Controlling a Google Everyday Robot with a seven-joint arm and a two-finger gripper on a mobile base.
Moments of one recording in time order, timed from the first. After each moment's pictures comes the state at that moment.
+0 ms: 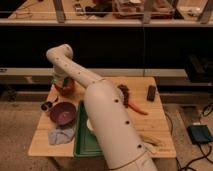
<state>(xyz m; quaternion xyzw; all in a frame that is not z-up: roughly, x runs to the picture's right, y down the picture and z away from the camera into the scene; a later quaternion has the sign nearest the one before) -0.281 -0.046 0.917 0.09 -0.28 -0.94 0.17</state>
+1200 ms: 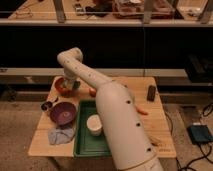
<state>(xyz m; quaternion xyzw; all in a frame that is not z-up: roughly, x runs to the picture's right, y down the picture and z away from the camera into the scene) -0.217 -0.044 0.942 0.05 -0.29 -0.93 0.20</state>
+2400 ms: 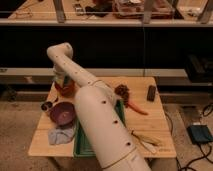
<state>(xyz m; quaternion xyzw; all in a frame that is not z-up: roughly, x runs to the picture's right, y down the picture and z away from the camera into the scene) -0.283 -0.061 0.938 0.08 -0.29 -0.94 0.17</state>
